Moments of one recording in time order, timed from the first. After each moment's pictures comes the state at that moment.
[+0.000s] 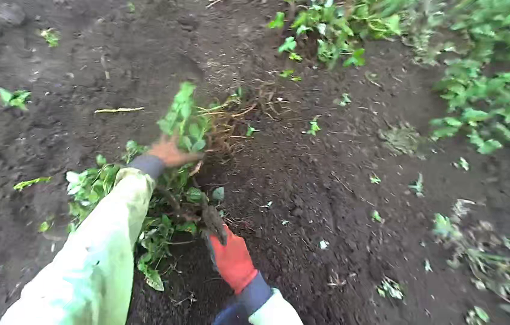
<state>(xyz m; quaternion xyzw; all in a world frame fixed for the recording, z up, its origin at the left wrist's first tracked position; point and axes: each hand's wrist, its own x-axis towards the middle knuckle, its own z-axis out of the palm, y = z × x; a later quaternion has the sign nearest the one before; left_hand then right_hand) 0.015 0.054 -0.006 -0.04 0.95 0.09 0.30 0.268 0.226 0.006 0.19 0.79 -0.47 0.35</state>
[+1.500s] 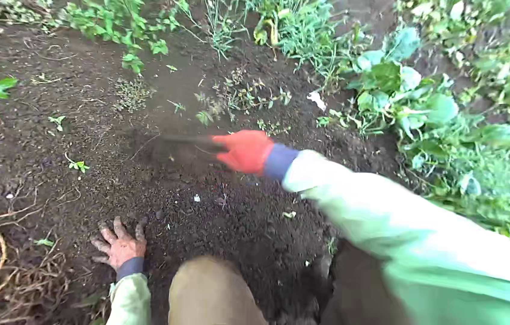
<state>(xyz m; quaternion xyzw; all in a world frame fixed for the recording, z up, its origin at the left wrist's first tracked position) 0.132 0.287 -0.132 0.30 0.94 -0.01 0.15 0.374 0.609 0.150 0.46 0.83 -0.23 0.24</state>
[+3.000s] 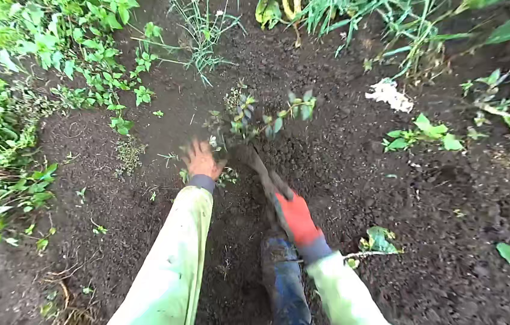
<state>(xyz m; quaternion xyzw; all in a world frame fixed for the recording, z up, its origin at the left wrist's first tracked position) 0.317 0.781 -0.075 0.53 0.81 -0.07 0.23 0.569 0.703 -0.026 0.70 0.31 -0.63 -0.12</state>
